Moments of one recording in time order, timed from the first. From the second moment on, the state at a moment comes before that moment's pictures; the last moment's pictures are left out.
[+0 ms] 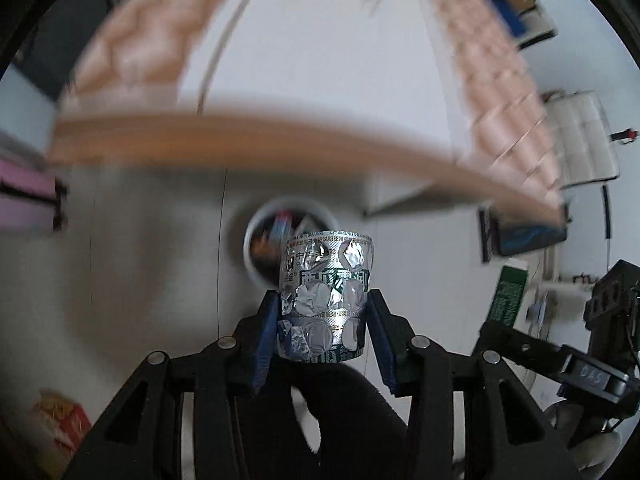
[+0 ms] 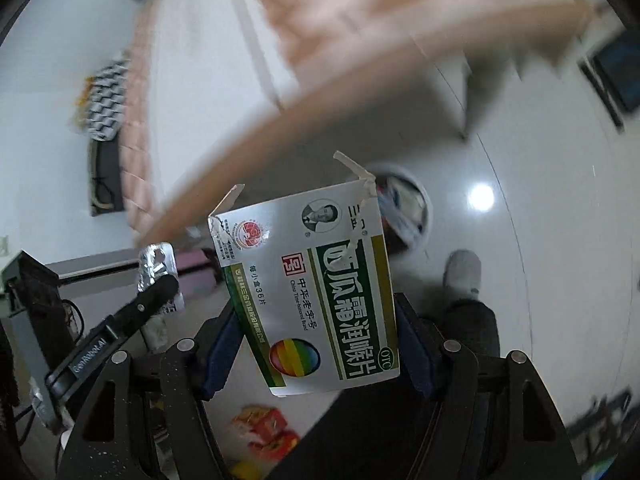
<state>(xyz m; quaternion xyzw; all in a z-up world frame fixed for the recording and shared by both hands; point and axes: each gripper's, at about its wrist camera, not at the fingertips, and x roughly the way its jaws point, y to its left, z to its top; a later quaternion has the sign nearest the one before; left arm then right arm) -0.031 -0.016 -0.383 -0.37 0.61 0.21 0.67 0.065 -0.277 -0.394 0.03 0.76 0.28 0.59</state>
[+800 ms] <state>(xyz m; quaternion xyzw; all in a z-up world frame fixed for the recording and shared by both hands) -0.027 0.011 -0.737 -0.34 0.69 0.29 0.58 0.085 -0.192 -0.816 -0.08 0.78 0.25 0.57</state>
